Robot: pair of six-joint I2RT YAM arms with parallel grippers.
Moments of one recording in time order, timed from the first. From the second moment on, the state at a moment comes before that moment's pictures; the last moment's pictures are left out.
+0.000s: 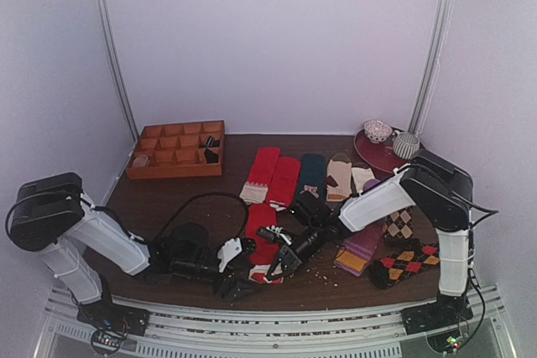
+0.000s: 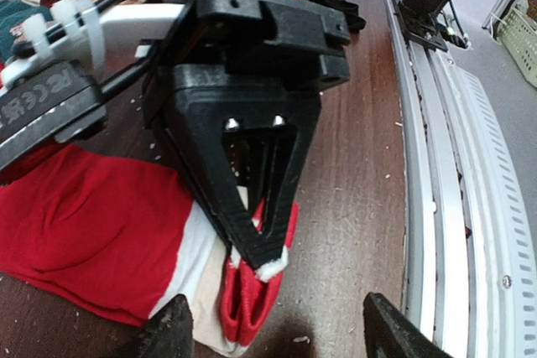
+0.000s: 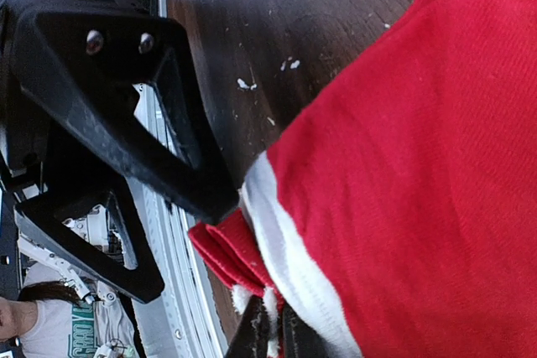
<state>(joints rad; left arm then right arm) -1.09 1.62 0.39 0.70 0.33 -0.02 0.90 2.05 1.05 -0.03 -0.90 0.34</state>
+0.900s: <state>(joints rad) -1.12 1.75 0.46 0.71 0.22 -0.01 0.89 2.05 1.05 -0.05 -0.90 0.32</state>
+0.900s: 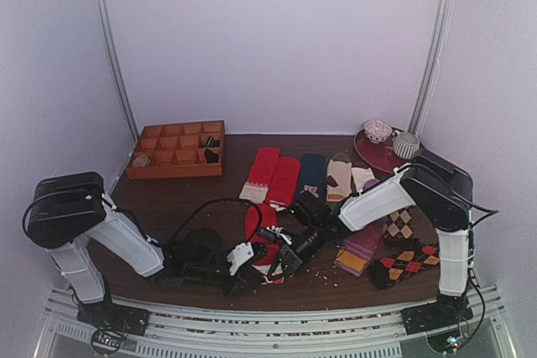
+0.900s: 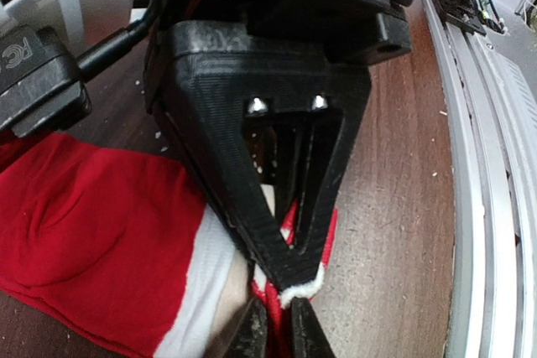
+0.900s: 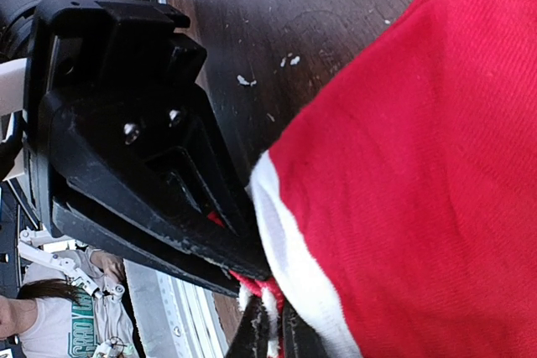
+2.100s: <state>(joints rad) -1.02 1.71 0.47 0.56 0.39 -0.51 1.00 1.57 0.61 0.38 -0.50 0.02</state>
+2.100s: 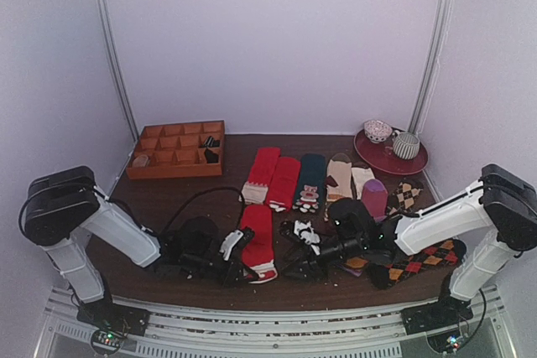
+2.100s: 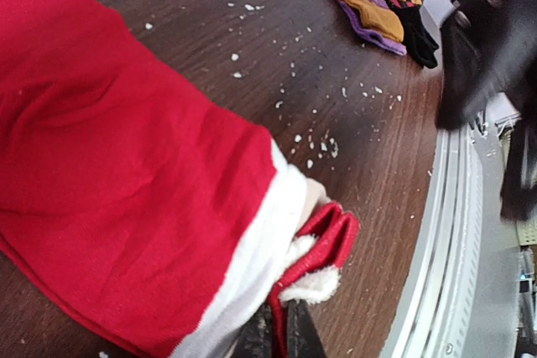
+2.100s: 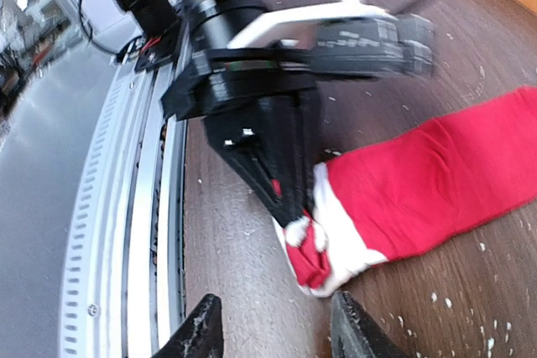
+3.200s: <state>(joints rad) -1.01 1.76 0.51 0.55 0.48 -0.55 1.17 1.80 0.75 0.31 -0.13 -0.38</state>
